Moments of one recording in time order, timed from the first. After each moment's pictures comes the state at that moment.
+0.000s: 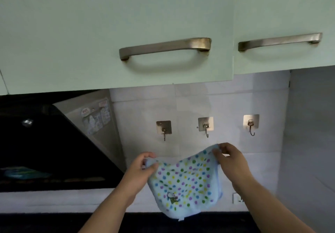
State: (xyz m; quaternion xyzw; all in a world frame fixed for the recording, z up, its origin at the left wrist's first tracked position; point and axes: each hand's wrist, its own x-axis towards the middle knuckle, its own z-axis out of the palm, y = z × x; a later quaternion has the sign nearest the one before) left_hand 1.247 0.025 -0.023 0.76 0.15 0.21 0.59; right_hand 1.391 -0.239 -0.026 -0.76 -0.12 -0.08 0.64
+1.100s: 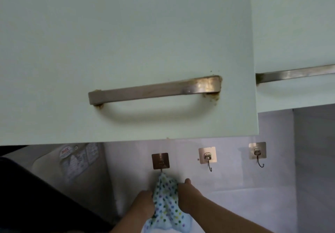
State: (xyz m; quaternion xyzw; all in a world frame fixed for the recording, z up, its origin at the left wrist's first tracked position) left_hand 1.406 0.103 -0.069 0.96 0.22 0.08 0.18; right_hand 1.476 -0.079 -0.043 -0.94 -0.31 0.06 0.12
